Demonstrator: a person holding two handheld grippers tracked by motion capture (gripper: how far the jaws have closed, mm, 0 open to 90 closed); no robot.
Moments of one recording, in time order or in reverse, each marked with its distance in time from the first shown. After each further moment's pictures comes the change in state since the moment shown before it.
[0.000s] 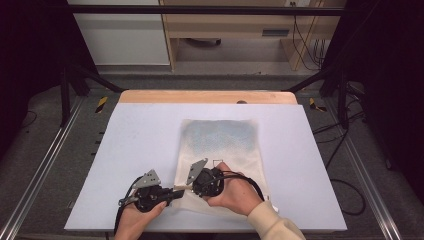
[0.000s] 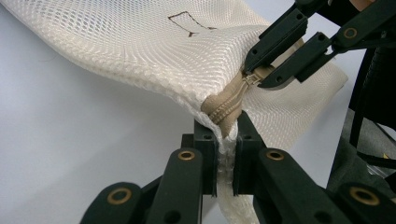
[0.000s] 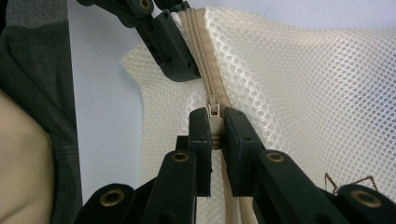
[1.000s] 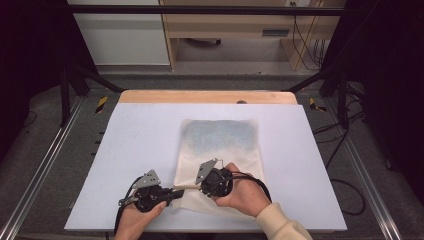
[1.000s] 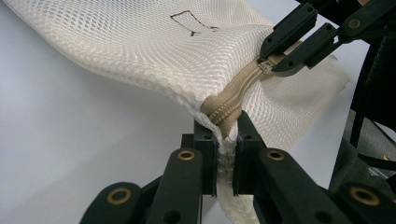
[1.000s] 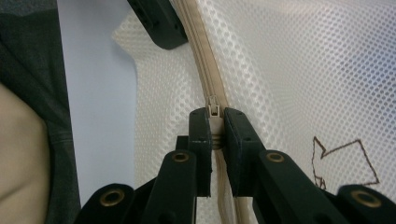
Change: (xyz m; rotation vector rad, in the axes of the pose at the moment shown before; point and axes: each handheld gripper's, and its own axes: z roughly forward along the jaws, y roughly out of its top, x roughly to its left) left arm 0.000 -0.001 0.000 0.002 0.006 -0.002; right arm -0.004 -0.019 -0.010 0.020 -0.020 0.030
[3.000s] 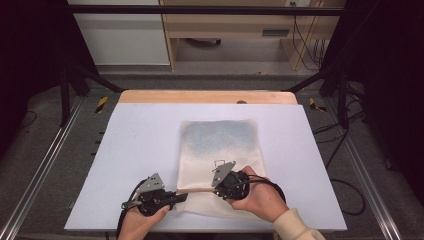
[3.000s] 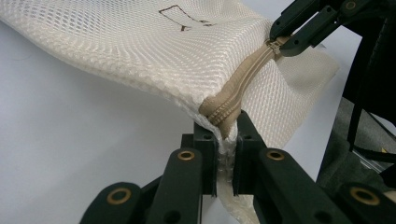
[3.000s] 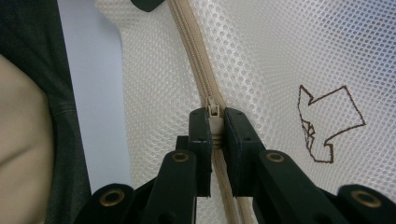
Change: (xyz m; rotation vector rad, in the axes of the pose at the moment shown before) left arm -0.012 -0.001 0.004 0.008 -0.016 0.027; right arm -0.001 -0.033 -0.022 0.008 -0.018 0.034
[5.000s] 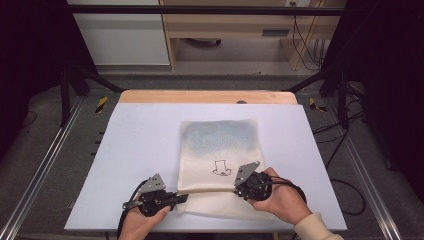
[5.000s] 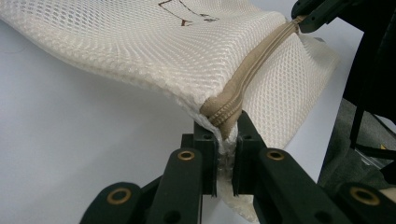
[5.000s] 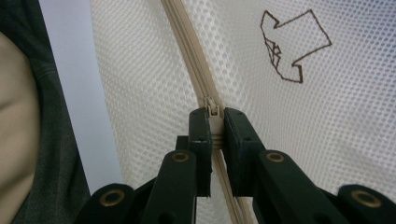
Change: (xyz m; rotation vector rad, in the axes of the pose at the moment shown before) left arm 0.001 -0.003 0.003 0.017 -0.002 -0.002; right arm -0.014 -0.047 -0.024 0.038 -0.037 0.062
